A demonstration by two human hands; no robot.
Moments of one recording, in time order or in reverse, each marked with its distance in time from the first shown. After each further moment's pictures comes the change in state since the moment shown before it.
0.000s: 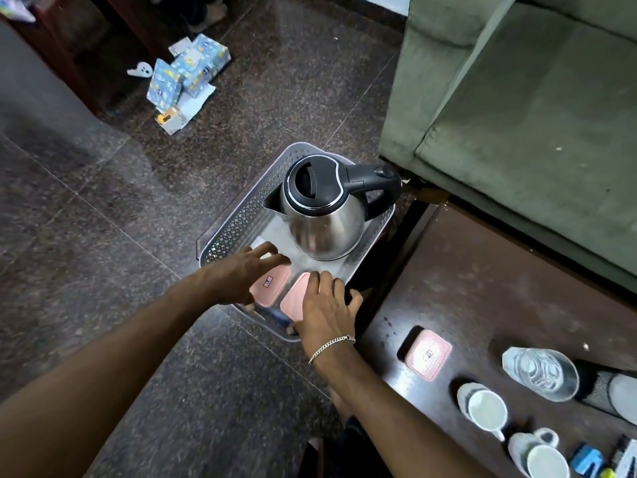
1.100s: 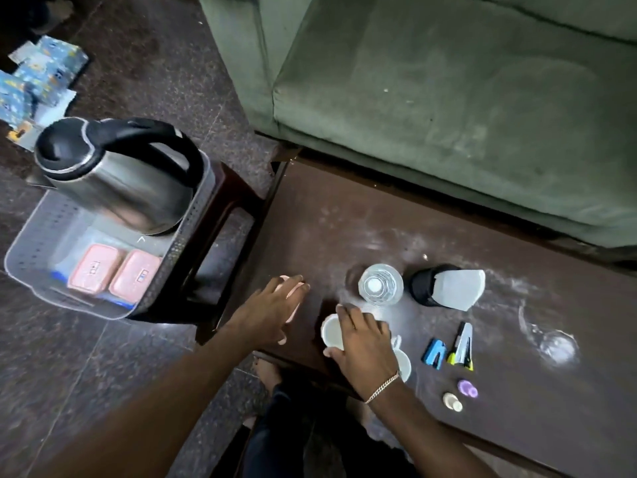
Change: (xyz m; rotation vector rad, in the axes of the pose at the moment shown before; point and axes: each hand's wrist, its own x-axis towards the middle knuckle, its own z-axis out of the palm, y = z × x) left_hand 0.098 0.331 0.096 0.114 0.012 0.184; right_hand -0.172 0.322 -0.012 -0.018 -0.092 0.117
